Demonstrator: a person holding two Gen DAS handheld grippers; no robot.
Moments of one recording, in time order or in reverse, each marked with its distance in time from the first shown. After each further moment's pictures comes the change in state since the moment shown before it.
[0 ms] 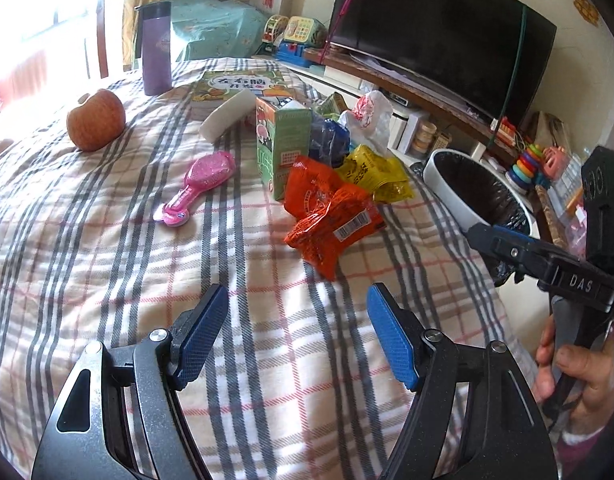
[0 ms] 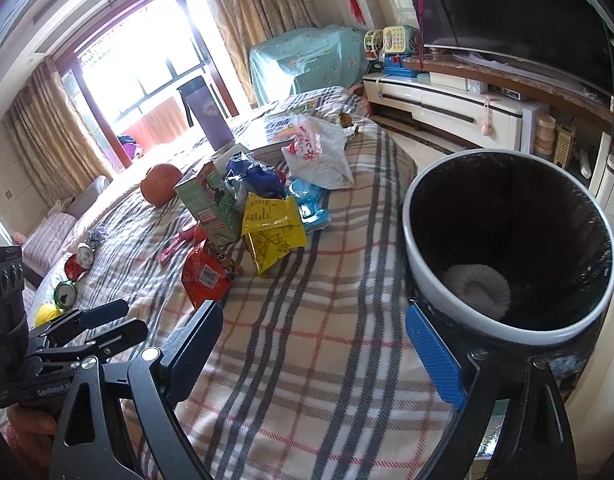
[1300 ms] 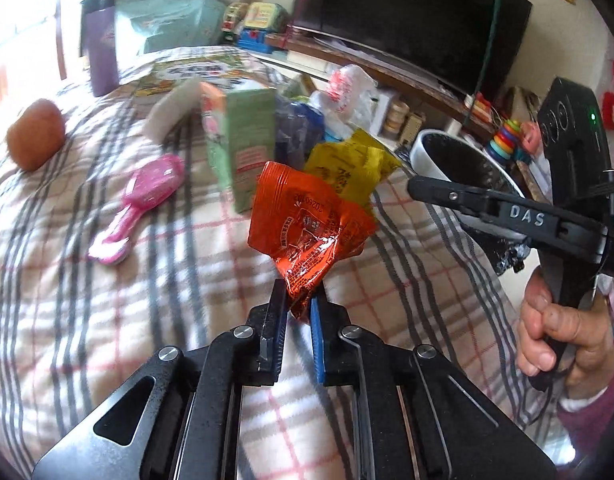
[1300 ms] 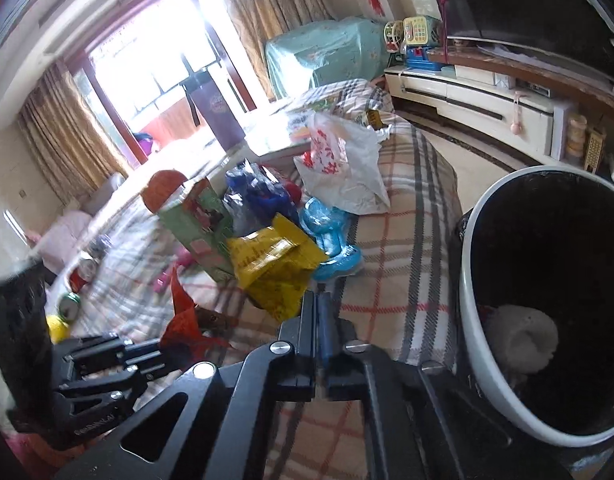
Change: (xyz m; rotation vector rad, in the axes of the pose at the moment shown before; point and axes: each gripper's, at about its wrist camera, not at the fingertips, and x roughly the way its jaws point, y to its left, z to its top) left arm 0.041 -0.002 0.017 0.063 0.043 -0.106; right arm 0.049 -0.004 0.031 0.023 0.015 0.105
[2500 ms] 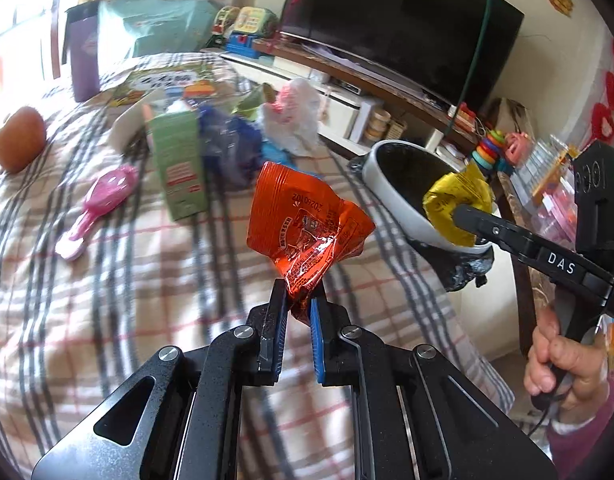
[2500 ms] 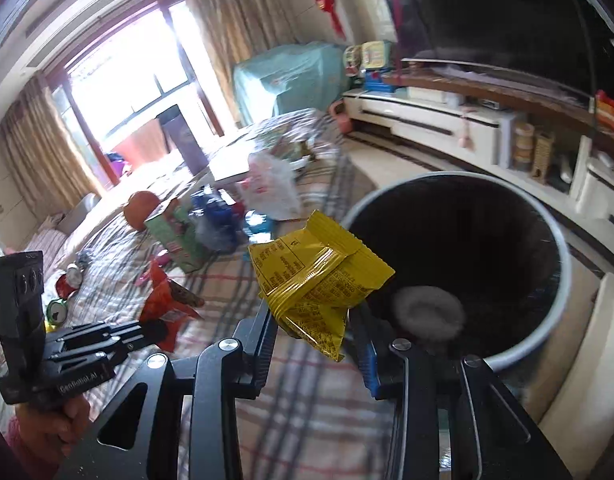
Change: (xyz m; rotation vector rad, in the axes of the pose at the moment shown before) left arm -0.006 -0.053 0.010 -0.006 -0.010 -0.060; right arm -0.090 -0.041 -0.023 0.009 -0.082 -0.178
